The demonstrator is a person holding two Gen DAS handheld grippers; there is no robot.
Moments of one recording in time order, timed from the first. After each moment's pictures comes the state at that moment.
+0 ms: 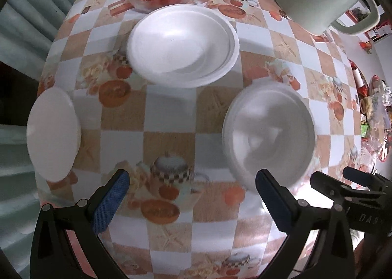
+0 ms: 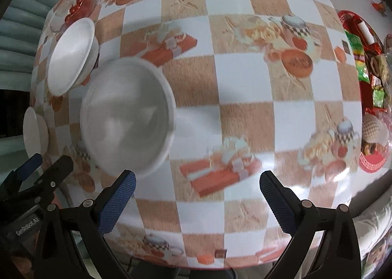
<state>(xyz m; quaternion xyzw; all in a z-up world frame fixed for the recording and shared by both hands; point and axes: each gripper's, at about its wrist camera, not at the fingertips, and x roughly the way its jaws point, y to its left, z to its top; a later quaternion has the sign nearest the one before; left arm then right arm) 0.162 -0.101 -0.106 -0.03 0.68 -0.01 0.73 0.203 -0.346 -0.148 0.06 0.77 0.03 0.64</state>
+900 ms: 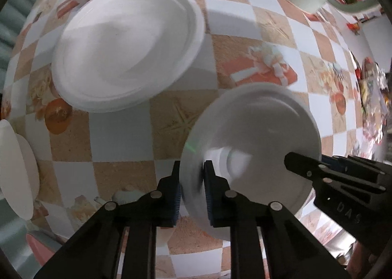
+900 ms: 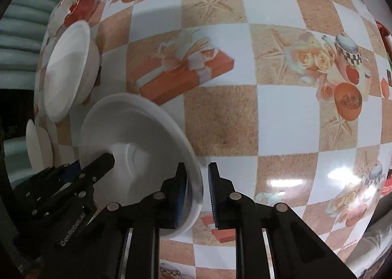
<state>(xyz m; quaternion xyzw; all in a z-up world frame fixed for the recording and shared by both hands) 0.207 -0.133 -0.162 -0.02 0.70 -0.07 0.71 0.237 -0.314 -0.192 0.08 0.77 0.09 0.62</state>
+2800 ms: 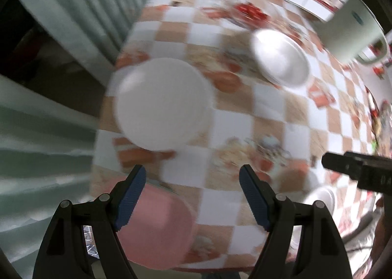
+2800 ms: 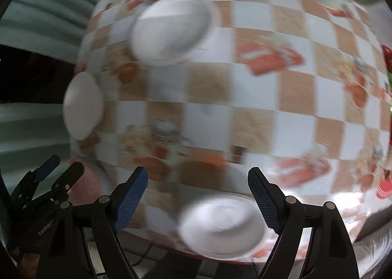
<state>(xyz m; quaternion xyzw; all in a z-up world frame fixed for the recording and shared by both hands) 0.108 0.070 -0.080 -0.05 0.64 0.07 0.77 0.179 -0.174 -0.100 0.05 0.76 0.15 0.63</state>
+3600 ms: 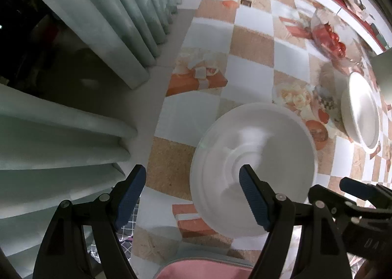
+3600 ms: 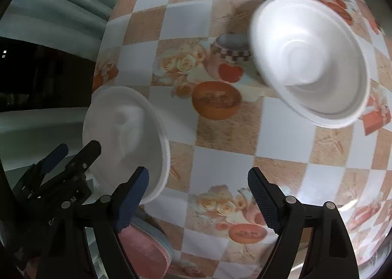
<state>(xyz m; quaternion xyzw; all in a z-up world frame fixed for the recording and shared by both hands) 0.178 0.175 -0.143 -0.05 0.66 0.12 0.74 0.215 -0.041 -0.151 0.04 0.77 0.17 0.62</state>
